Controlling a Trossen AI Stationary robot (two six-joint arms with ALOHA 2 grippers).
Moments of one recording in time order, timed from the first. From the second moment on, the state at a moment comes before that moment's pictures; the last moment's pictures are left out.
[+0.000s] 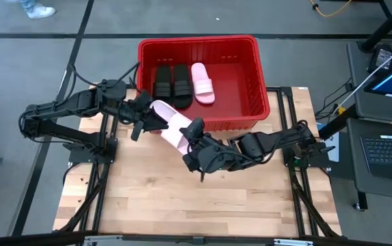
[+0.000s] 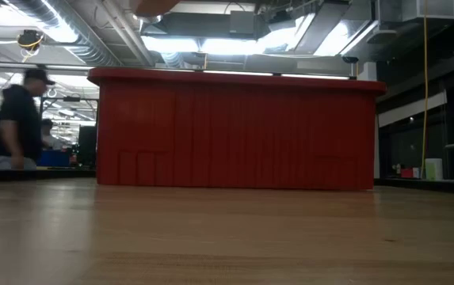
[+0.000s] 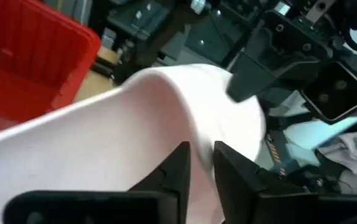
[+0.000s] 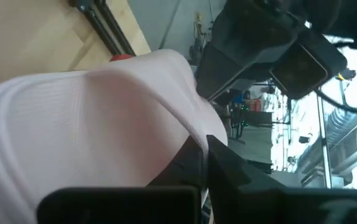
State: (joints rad) left arm 0.14 1.01 1.23 -0.52 0.30 -0.47; right arm 0.37 2.01 2.30 -0.82 0.93 -1.03
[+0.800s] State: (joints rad) left arm 0.20 1.01 1.23 -0.36 -0.01 -0.06; right arm 0.35 1.87 2.36 -1.39 1.02 -0.44
